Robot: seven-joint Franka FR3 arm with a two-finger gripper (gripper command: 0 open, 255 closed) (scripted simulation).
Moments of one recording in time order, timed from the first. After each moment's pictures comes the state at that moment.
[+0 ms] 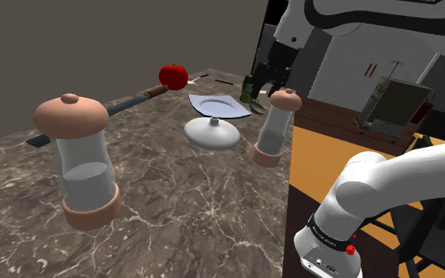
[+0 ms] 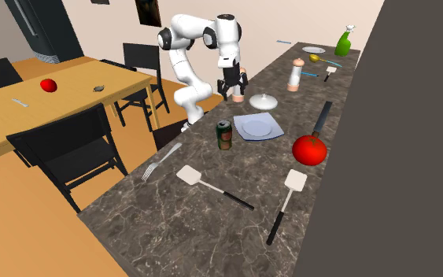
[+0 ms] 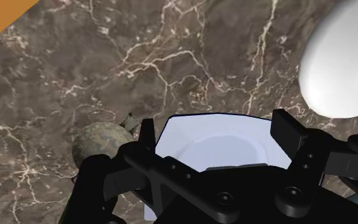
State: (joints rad) arm 0.00 -0.76 0.05 -2.34 0.09 1.72 0.15
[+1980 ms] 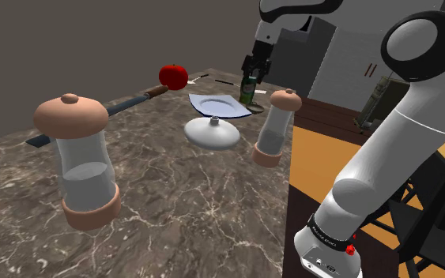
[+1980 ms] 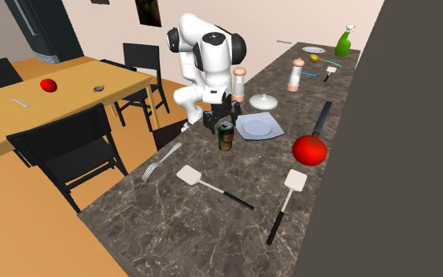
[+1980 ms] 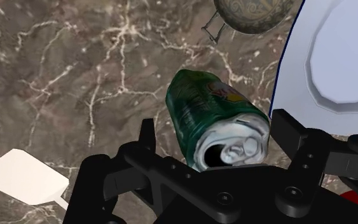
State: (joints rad) arm -0.08 -0.10 -0.22 -1.78 0.08 1.68 -0.19
